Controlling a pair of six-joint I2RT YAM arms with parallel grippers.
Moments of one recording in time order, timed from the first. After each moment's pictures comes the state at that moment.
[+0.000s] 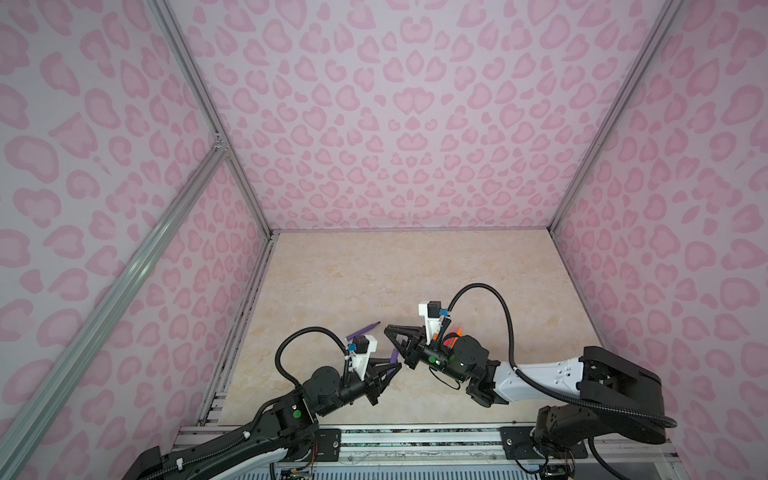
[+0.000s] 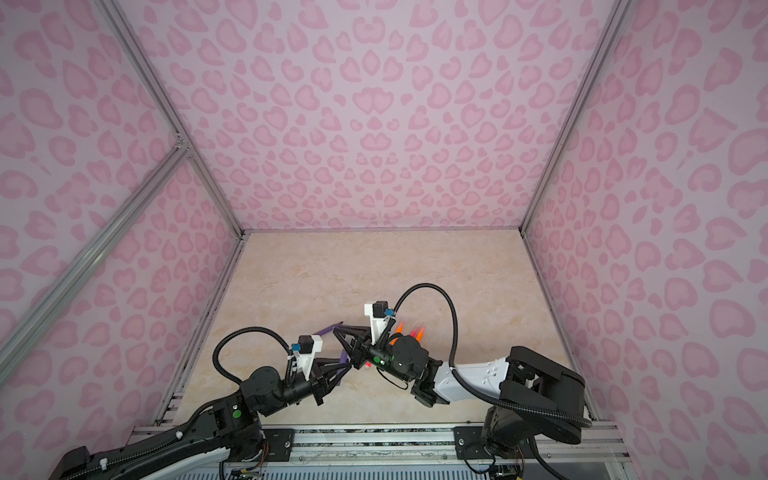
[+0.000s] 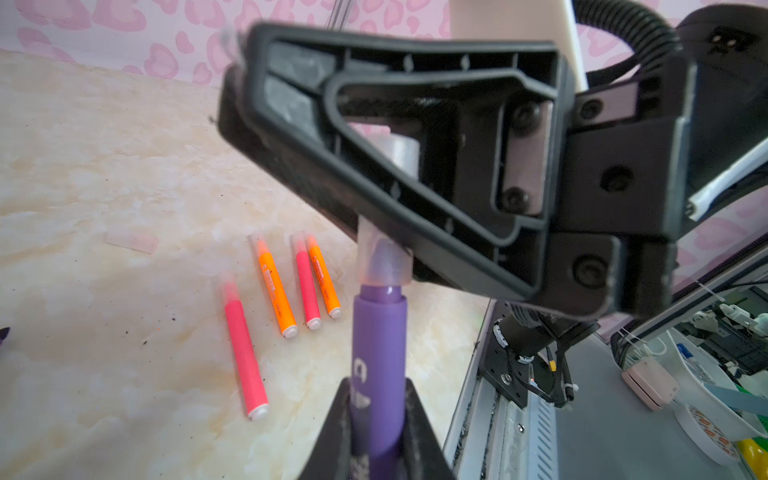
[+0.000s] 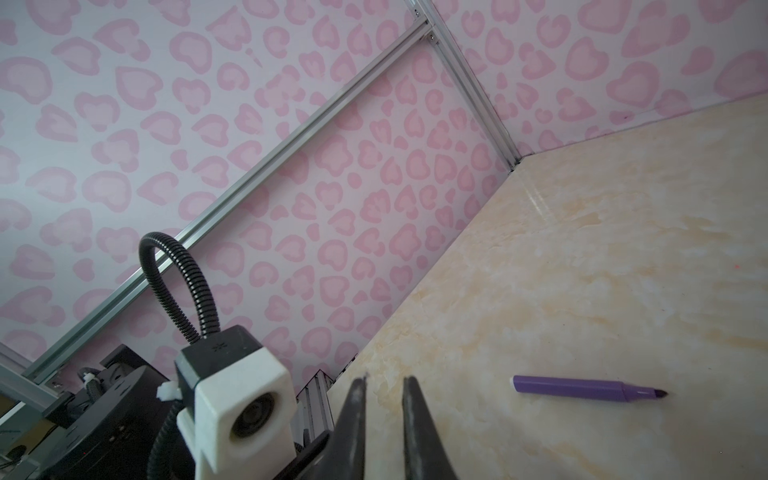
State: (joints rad) left arm -1.00 0.51 0.12 0.27 0.07 -0.48; right arm 1.11 1.45 0.51 1.03 0.02 0.71
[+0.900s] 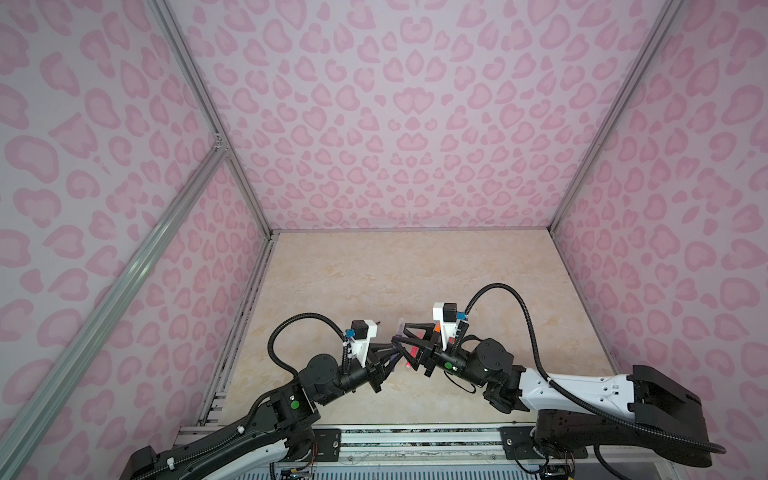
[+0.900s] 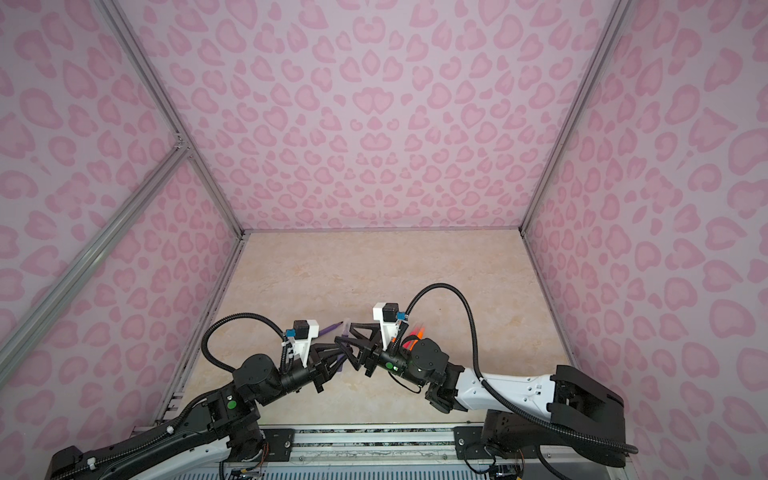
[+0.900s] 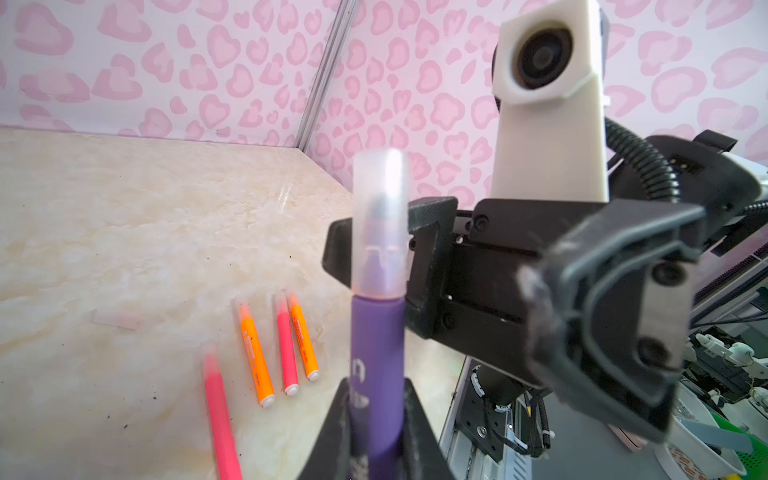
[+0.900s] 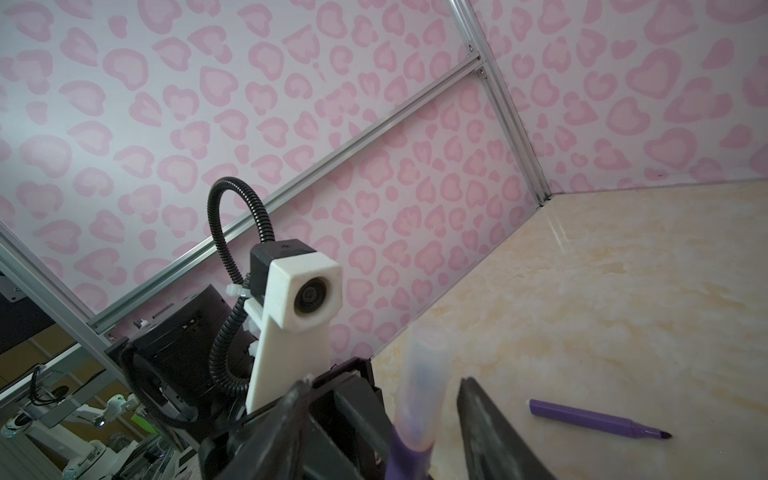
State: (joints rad) left arm -0.99 0.59 0.28 0.24 0.07 -0.48; right arm 1.13 1.21 0.50 0.84 0.00 0.59
